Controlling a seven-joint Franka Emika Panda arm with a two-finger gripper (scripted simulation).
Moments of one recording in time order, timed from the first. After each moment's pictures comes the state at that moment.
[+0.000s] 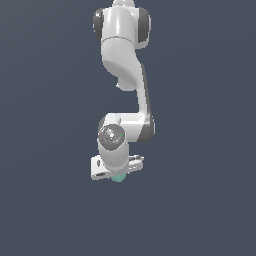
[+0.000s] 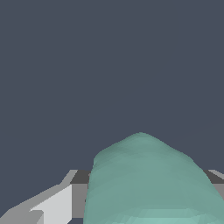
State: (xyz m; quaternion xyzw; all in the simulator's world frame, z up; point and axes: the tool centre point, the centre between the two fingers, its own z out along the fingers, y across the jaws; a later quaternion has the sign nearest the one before) arm 0.112 -0.041 0.049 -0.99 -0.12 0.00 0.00
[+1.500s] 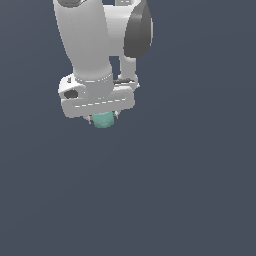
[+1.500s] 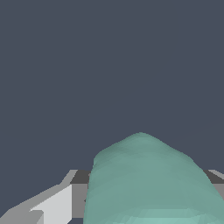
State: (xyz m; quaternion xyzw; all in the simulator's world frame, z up) arm 0.011 -0.081 0.292 -0.99 -0.12 0.00 0.00
